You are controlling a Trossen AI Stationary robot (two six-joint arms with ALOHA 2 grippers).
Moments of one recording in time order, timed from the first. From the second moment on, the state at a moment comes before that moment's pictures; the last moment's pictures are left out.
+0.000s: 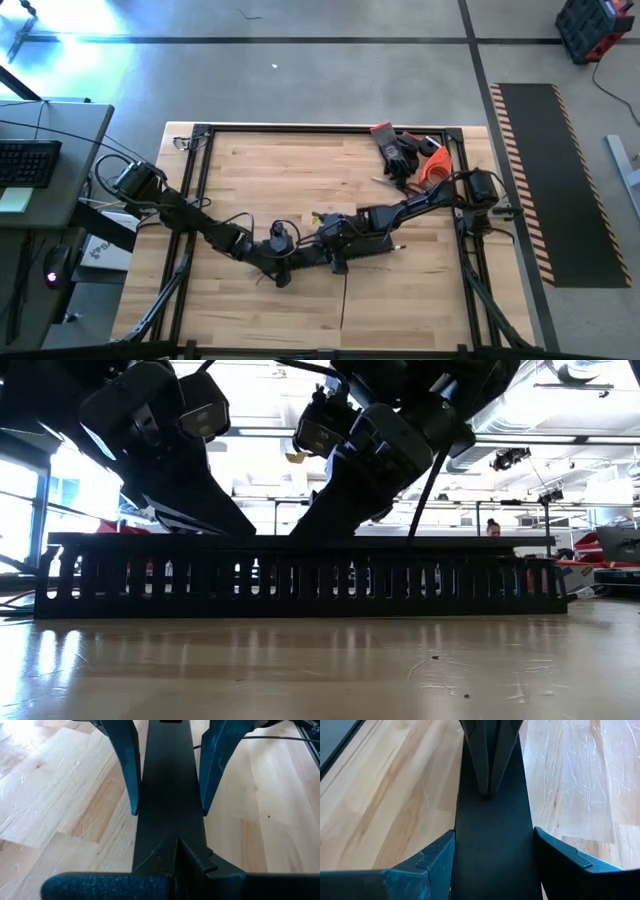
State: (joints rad) left arm -0.45 1.63 0.63 0.34 -0.44 -0.54; right arm 0.15 1.96 1.12 0.09 -0.17 0.05
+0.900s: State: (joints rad) left arm -0.45 1.61 0.63 0.41 -0.40 -0.53; right arm 0.19 1.97 1.12 0.11 -0.13 0.09
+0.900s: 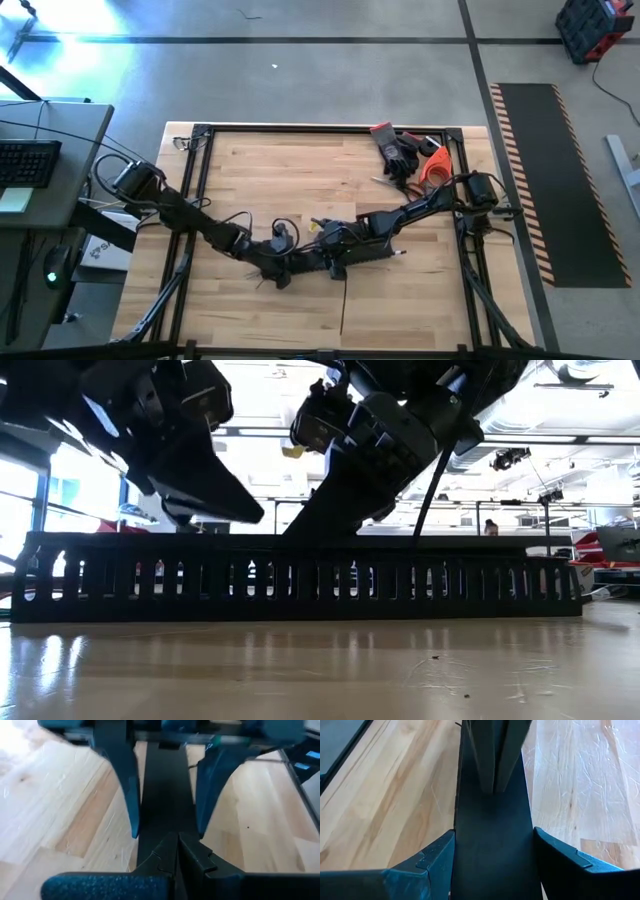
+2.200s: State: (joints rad) left arm -0.64 1.58 0.64 0.12 -0.47 -0.74; right arm 0.21 1.96 1.12 0.10 -0.15 0.02
